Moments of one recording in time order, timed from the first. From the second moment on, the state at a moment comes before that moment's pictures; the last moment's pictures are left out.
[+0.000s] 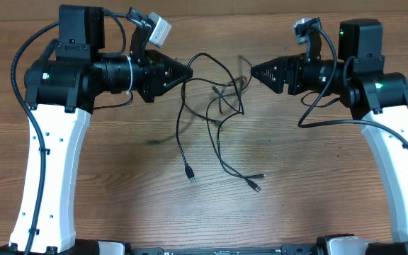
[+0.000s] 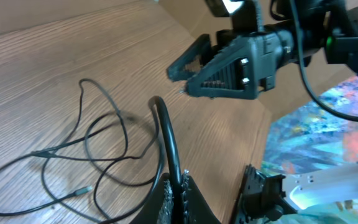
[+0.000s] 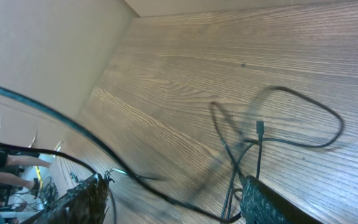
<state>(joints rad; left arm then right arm) -0.11 1.55 1.80 -1.10 1.01 0.17 0.11 1.49 1.49 -0.76 -0.79 0.13</state>
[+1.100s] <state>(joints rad) -0.11 1.55 1.80 -1.04 0.99 0.16 0.12 1.49 1.49 -0.80 -0.99 -0.35</state>
